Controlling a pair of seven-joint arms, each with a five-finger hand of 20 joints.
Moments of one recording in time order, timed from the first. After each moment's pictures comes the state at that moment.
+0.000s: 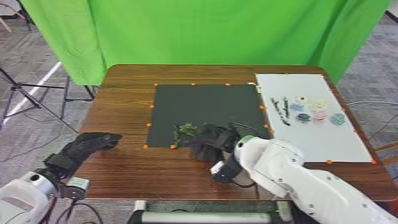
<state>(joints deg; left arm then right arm) 125.4 -63.2 -114.3 -120.1 73.5 -25.2 -13.1 -71.8 -50.3 41.3 -112.8 -77.9 -3.3 36.7</state>
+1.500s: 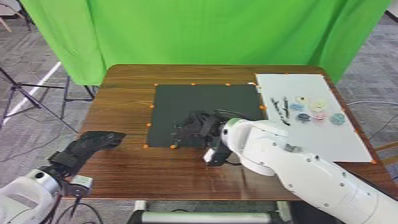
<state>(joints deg) 123.8 -63.4 -112.9 -119.5 73.6 -25.8 -13.1 -59.9 -54.8 34.5 -105.8 -88.9 -12.7 27.9</state>
